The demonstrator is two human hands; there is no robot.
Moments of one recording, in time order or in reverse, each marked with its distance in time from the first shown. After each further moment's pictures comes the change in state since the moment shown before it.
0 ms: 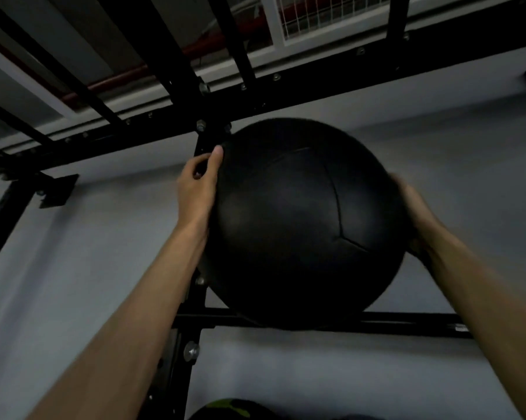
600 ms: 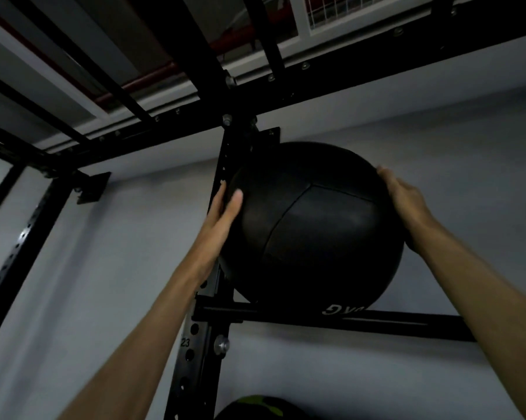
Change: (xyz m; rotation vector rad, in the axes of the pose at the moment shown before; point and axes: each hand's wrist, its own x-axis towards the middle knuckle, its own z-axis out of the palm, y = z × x) left_hand -0.003 -0.091 -0.061 0.043 -0.377 -0.090; right_hand 0.027 0.038 0.053 -0.138 0.045 -0.056
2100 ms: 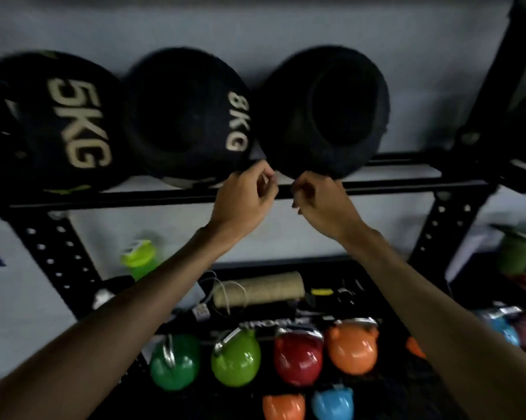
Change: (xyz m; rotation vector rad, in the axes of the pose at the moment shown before) left_hand -0.461 0.010 0.303 0.303 -0.535 -0.230; right_hand -0.478 0.099 -0.262 -0.918 -0.291 0.522
